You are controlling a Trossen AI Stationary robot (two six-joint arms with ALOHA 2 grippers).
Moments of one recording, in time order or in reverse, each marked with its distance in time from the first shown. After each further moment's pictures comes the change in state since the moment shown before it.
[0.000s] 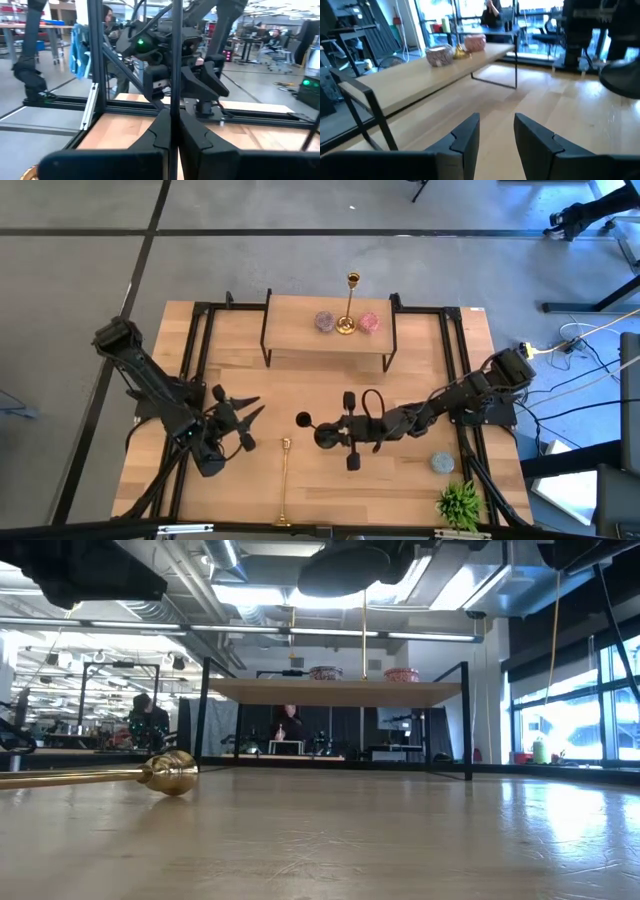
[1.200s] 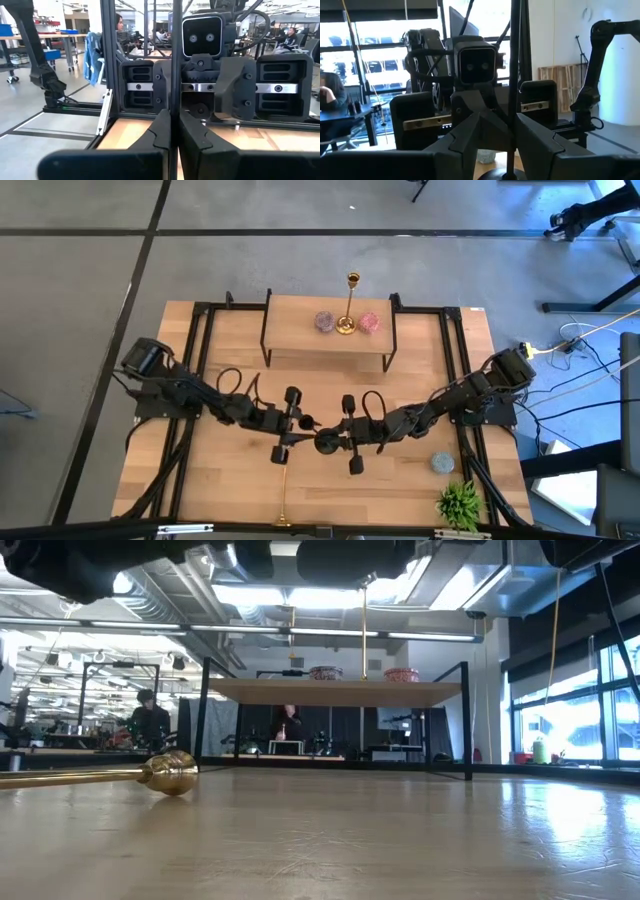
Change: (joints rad) left arm 0.483 0.395 -0.022 1.670 1.239 1.075; right arm 0.004 0.000 0.000 0.020 -0.042 0.041
